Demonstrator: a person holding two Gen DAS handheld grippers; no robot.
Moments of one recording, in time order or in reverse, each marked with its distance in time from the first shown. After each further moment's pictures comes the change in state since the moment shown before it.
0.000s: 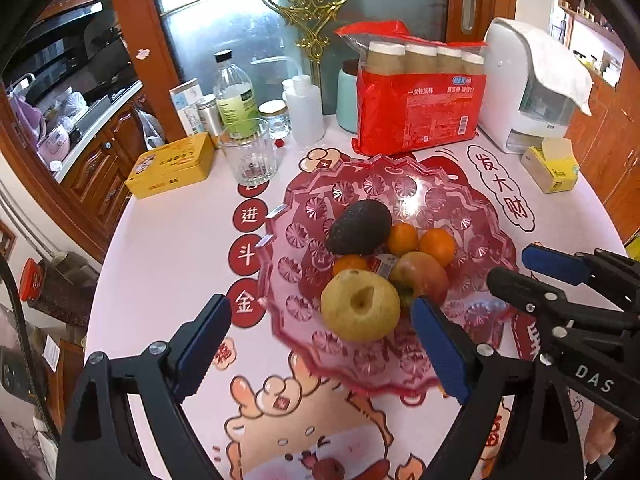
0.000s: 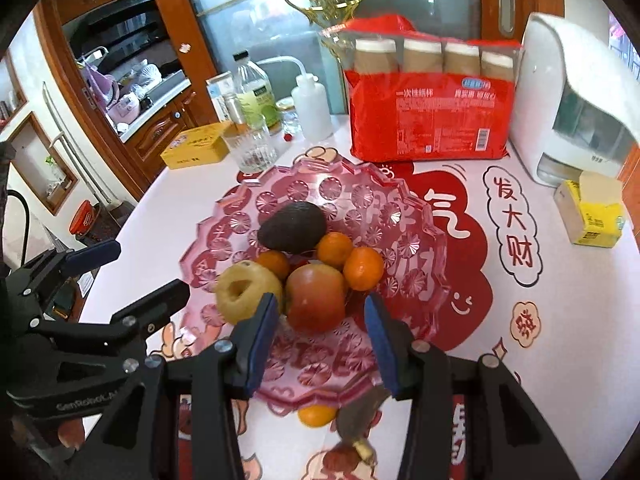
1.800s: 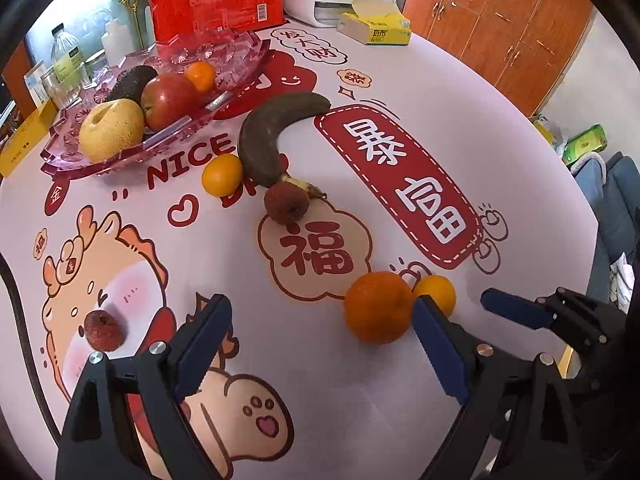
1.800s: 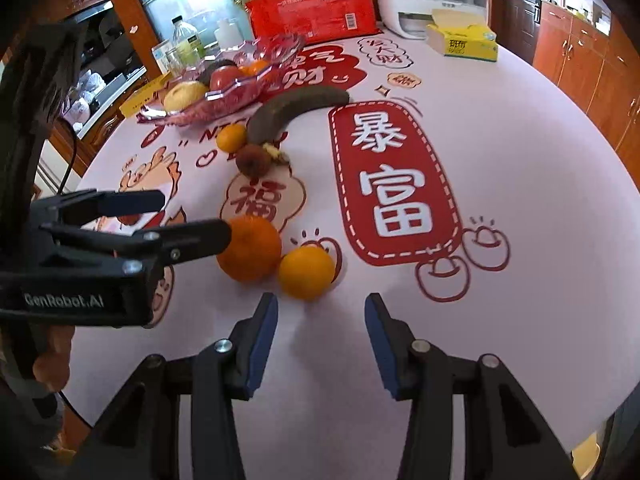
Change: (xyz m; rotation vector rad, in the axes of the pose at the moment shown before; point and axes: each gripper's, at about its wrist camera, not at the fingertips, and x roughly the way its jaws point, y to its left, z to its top) left arm 0.001 -0.139 -0.180 0.291 0.155 -0.383; right arm -0.063 -0.035 -0.276 0.221 0.048 -0.146
